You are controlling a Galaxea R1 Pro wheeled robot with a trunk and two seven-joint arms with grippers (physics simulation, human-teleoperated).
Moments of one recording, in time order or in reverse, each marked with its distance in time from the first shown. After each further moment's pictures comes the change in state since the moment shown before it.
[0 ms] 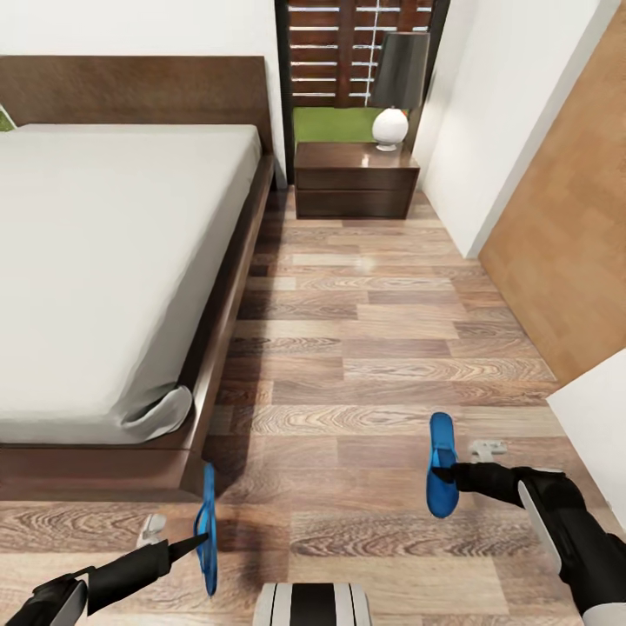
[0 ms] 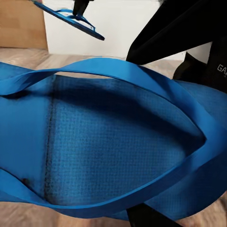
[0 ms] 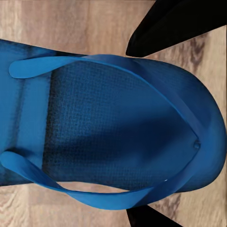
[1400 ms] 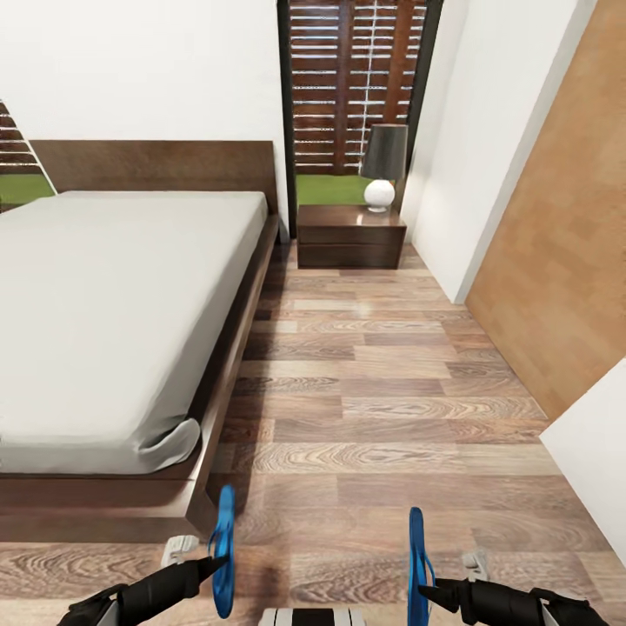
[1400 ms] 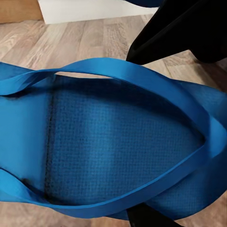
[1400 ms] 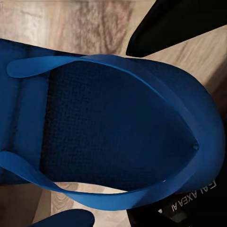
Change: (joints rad) left arm 0.002 -0.096 -0.030 0.084 -0.084 -0.162 0.236; right arm 0.001 -0.031 0.002 0.815 -0.003 -0.615 0.644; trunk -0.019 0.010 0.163
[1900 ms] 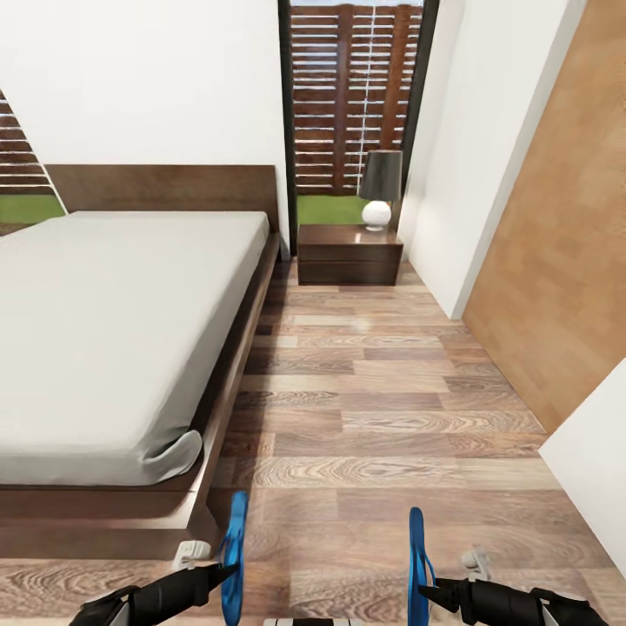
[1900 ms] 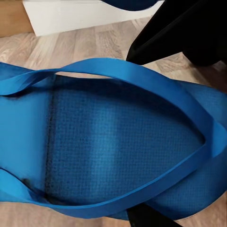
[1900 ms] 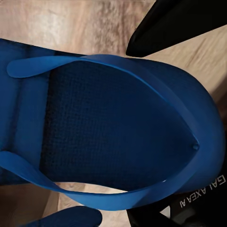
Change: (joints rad) left arm 0.000 -0.019 -0.063 0.000 -0.009 -0.005 0.005; right arm 0.000 0.000 0.000 0.000 0.000 -0.001 -0.001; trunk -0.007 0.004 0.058
